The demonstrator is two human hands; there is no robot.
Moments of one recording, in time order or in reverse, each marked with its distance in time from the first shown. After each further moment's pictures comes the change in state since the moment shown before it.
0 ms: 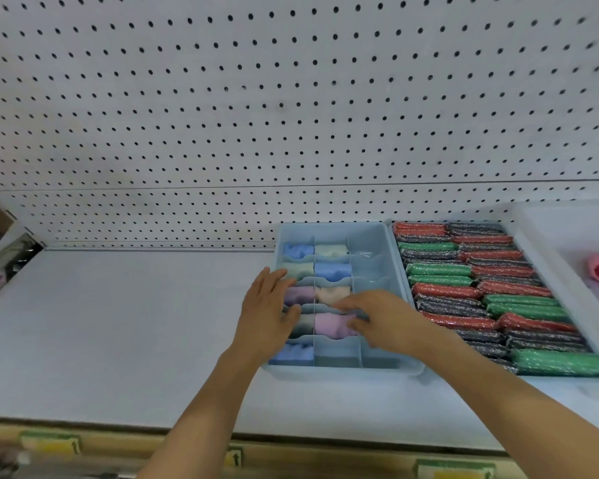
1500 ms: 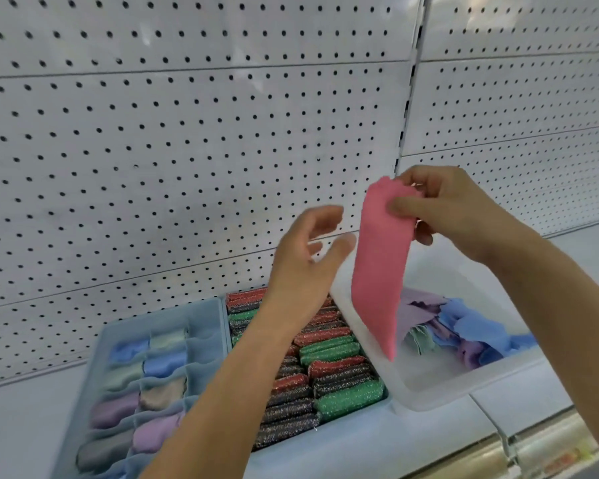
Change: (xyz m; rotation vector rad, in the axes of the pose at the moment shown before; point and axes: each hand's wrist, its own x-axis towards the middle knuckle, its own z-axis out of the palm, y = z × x) left_hand 0.050 0.362 -0.040 -0.944 -0.029 0.437; right_hand -0.200 0.131 -0.257 0.550 0.844 0.117
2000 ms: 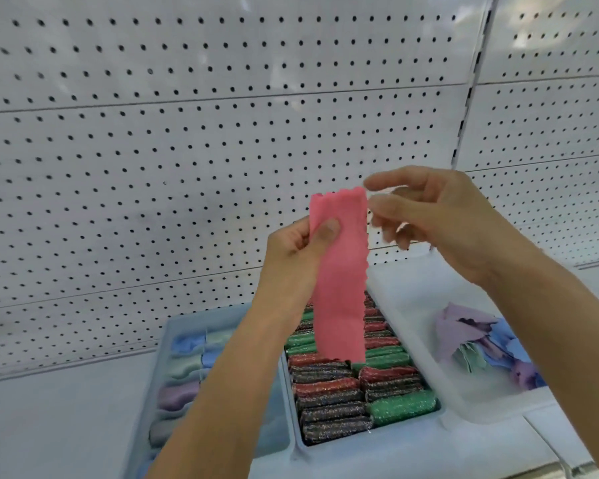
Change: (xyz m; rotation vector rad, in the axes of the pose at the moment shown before) left_hand -0.014 0.015 -0.073 -0.313 0.156 -0.118; right_hand -0.021 -0.065 0.071 0.299 -0.113 -0.113
